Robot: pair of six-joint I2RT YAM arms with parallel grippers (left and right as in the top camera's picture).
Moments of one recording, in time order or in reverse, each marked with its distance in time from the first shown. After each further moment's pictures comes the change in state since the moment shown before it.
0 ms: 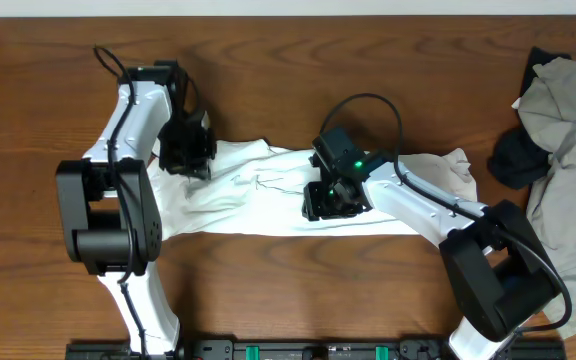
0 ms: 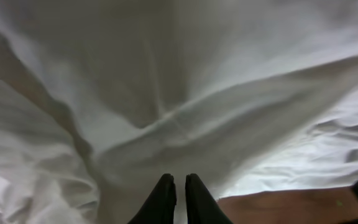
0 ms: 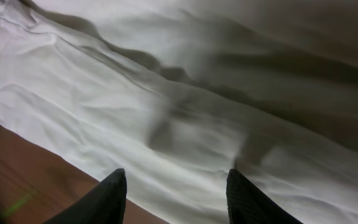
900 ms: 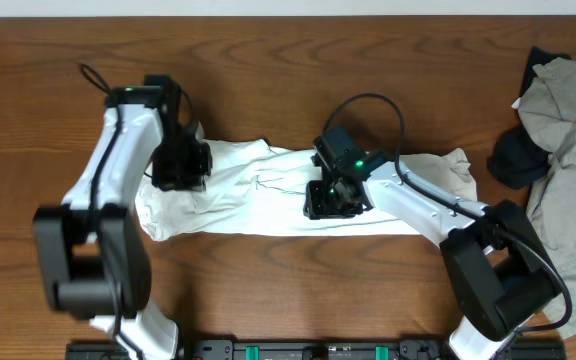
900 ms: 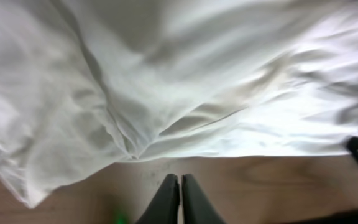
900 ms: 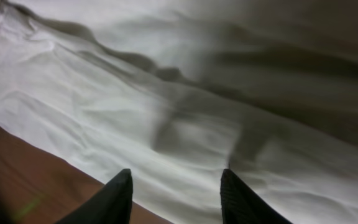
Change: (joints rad) left arm 0.000 -0.275 -0.151 0.036 0.003 -0.026; right arm -0.017 0.000 0.000 0.005 -0.016 0.047
